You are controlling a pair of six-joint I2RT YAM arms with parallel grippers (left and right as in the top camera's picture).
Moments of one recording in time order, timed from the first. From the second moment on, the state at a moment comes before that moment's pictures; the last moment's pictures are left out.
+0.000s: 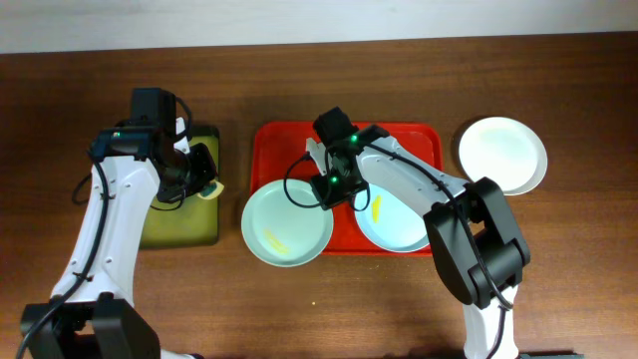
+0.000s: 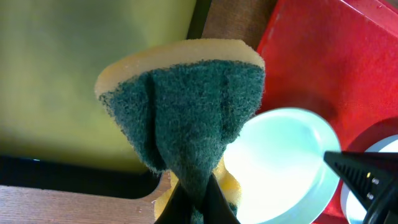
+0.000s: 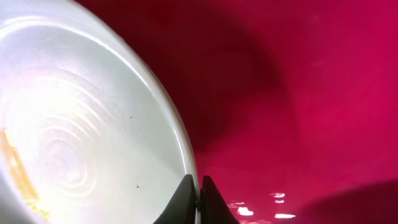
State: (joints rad) left arm 0.01 1.63 1.39 -1.07 0.14 -0.36; right arm 0.53 2.11 1.53 -0.82 -0.27 0.08
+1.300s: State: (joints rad) left arm 0.01 1.63 1.38 -1.06 0.14 -0.36; right arm 0.46 2.11 1.53 -0.73 -0.19 0.11
